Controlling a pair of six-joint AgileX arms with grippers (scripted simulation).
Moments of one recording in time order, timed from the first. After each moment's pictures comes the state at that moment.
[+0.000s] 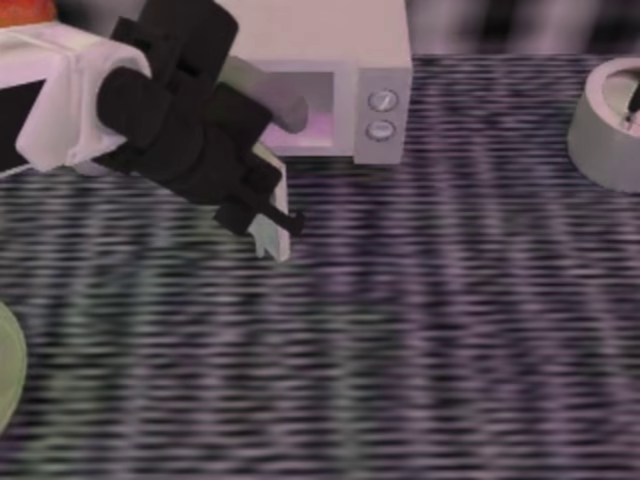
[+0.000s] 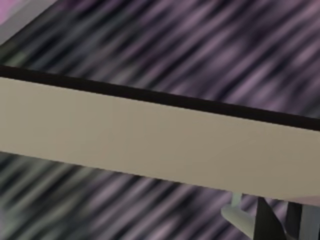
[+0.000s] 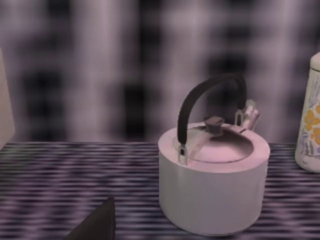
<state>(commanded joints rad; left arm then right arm) -0.48 1.71 1.24 -0.58 0.13 0.23 0.00 0.00 0.00 0.00 0.00 0.00</state>
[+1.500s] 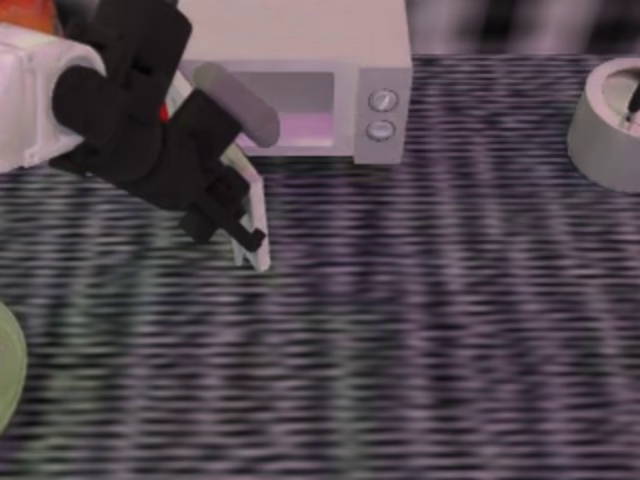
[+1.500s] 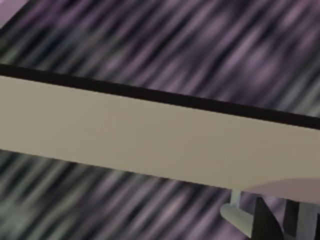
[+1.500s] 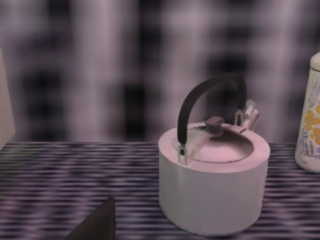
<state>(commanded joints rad) -0.41 1.67 1.19 -0.61 0.23 0.40 0.00 0.00 0.00 0.00 0.00 0.00</state>
